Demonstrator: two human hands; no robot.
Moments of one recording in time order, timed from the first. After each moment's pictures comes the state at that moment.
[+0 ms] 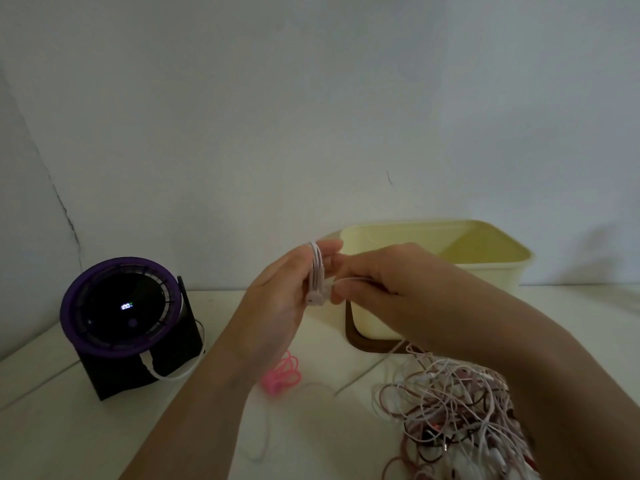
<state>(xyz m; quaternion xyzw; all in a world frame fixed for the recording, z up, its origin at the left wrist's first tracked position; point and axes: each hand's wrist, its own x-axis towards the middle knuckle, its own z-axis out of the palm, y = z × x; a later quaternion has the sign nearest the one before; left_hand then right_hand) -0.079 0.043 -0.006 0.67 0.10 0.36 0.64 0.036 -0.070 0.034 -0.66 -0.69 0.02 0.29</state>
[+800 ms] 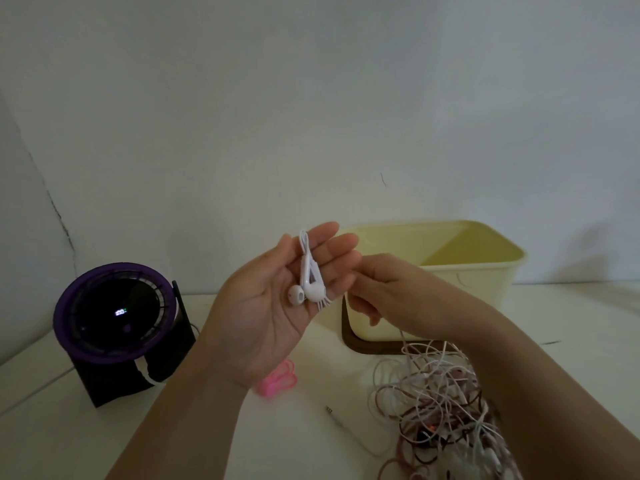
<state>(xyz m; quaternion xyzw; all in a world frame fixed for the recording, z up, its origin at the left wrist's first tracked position) -0.083 0.031 0.011 0.48 0.00 0.30 0.82 0.053 -0.051 0.017 -0.64 -0.64 0.19 0.39</state>
